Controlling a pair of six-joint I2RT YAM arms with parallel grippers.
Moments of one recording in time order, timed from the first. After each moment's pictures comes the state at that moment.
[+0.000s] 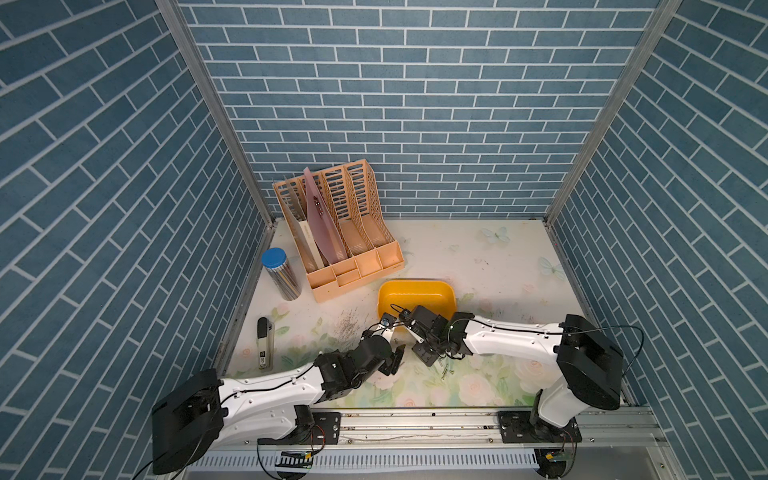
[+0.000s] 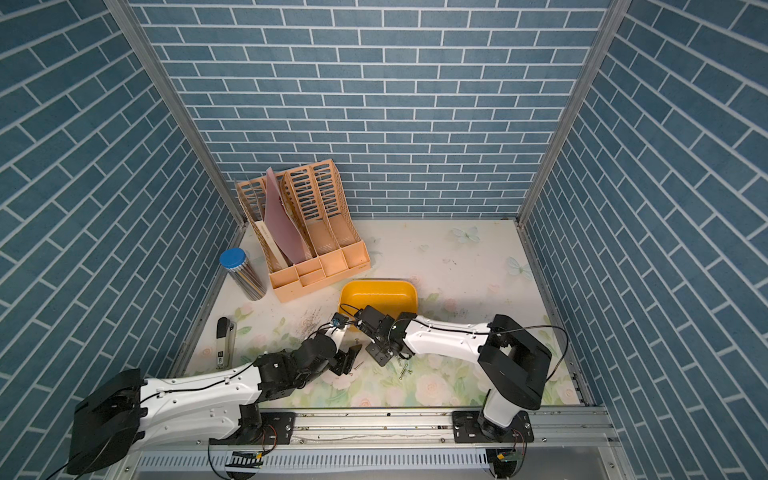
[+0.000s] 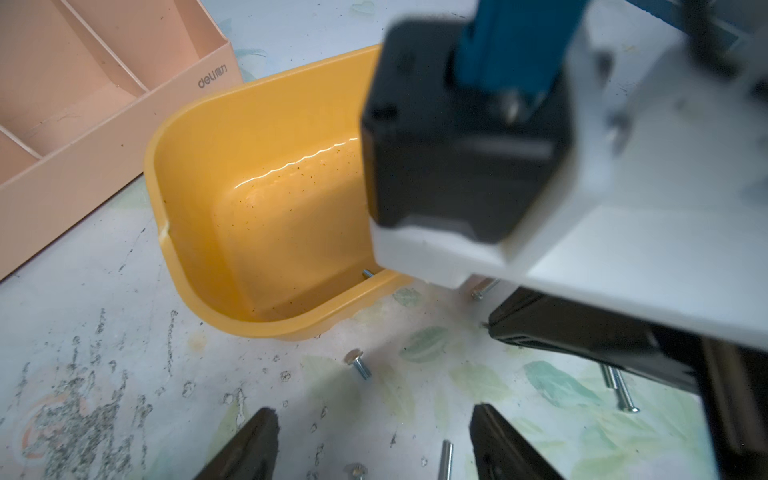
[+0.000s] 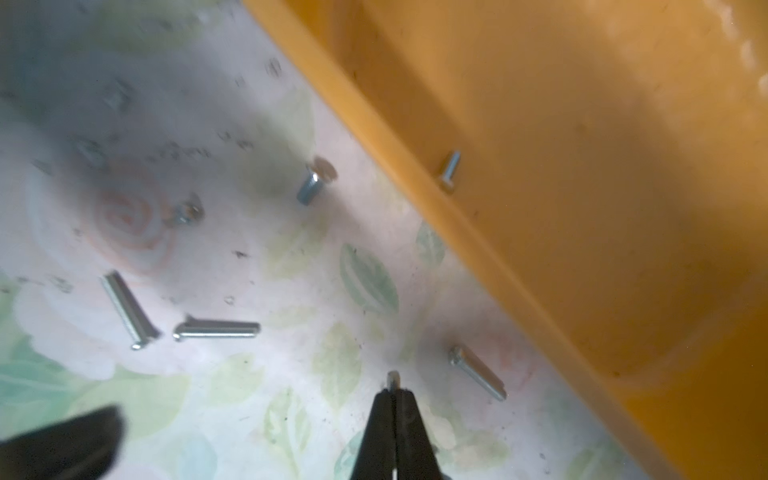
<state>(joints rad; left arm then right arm) -1.09 1.05 0.39 -0.02 -0.37 -0.39 1.11 1.61 1.01 -0.58 0.11 0.19</state>
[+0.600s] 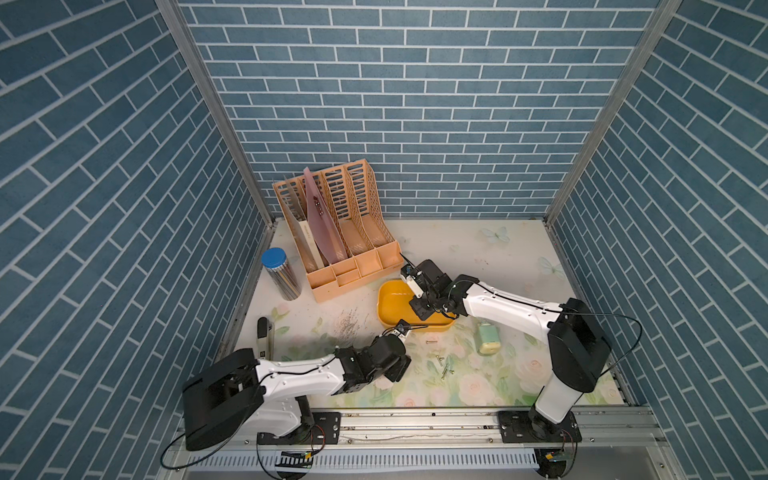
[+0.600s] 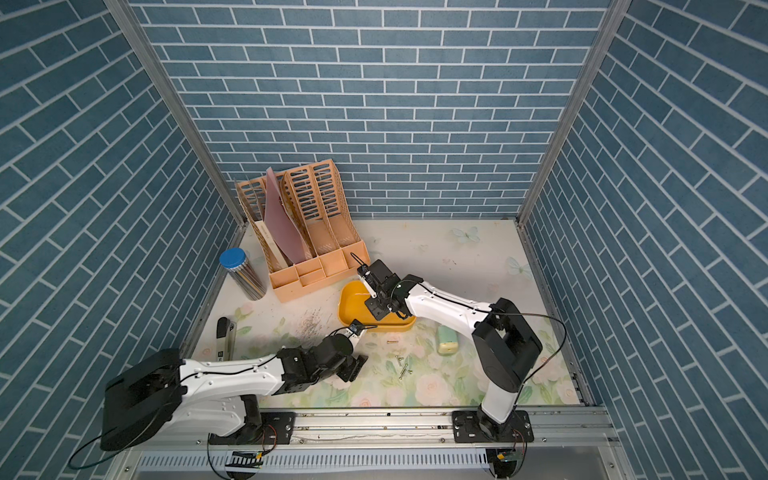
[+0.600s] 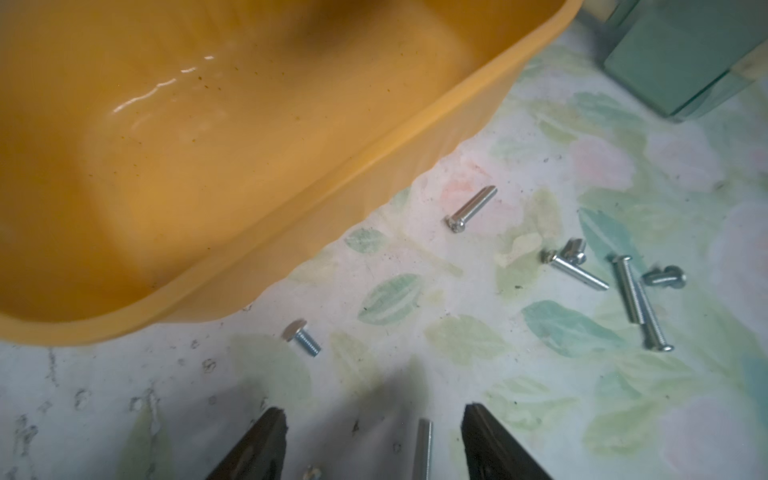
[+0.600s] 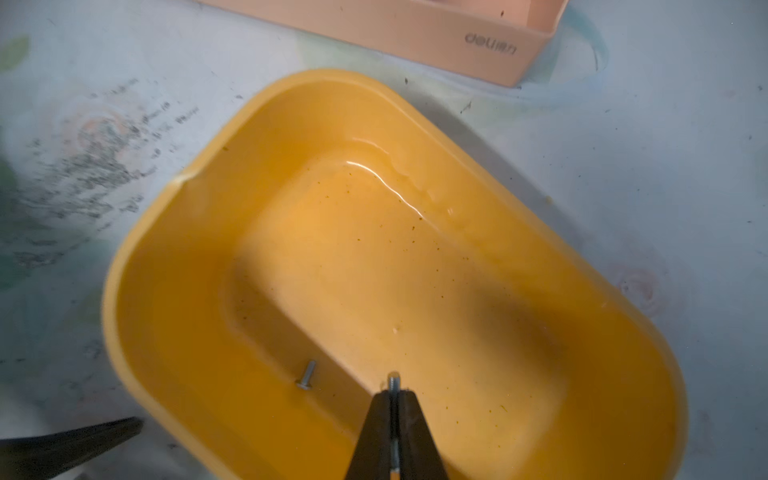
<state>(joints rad) -1.11 1.32 0.48 -0.03 -0.25 -0.34 0.88 1.75 1.25 -0.55 0.09 0.06</state>
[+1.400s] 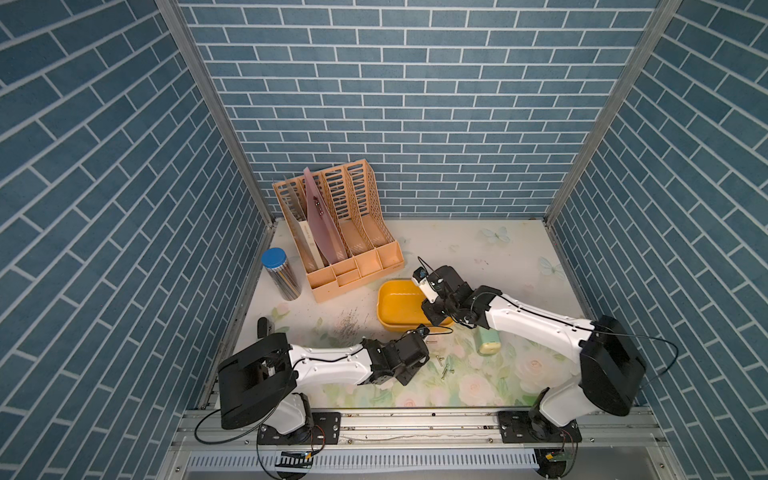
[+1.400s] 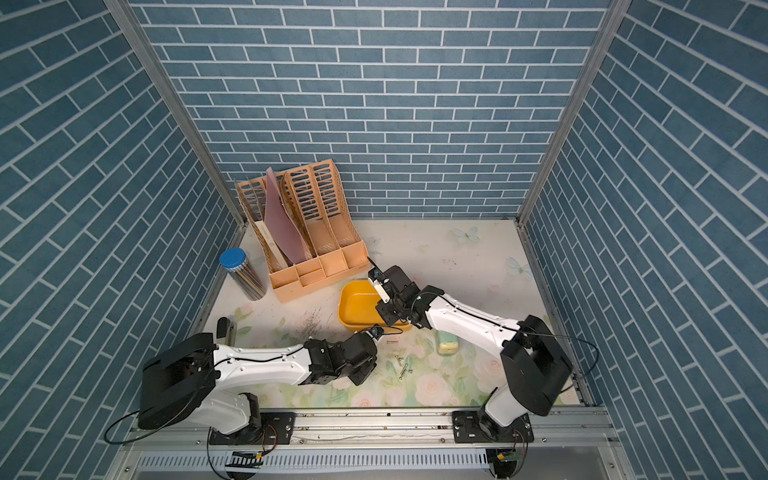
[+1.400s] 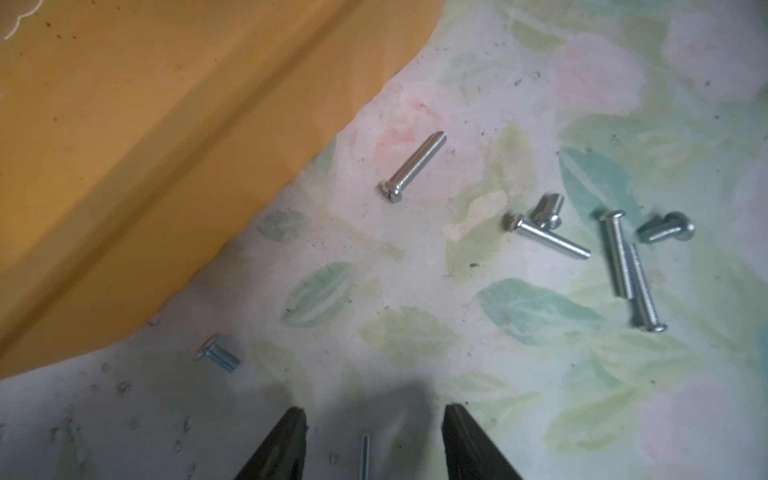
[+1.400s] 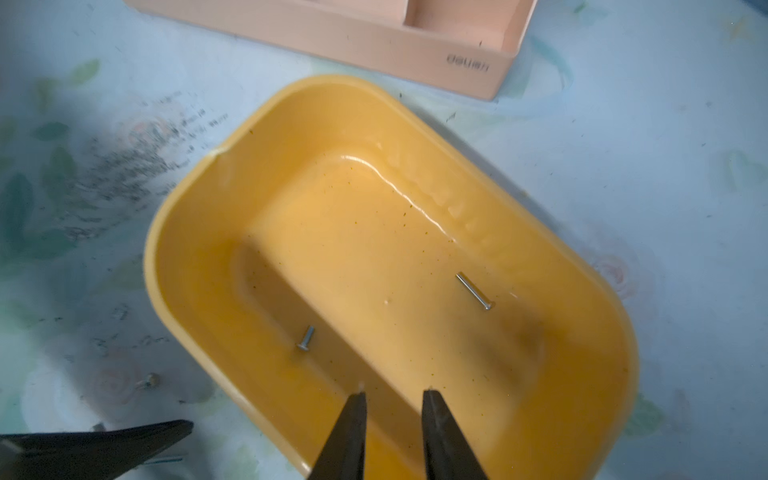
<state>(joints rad) -1.17 1.49 0.70 -0.29 -0.22 -0.34 0.87 1.50 1.04 -0.41 0.05 0.03</state>
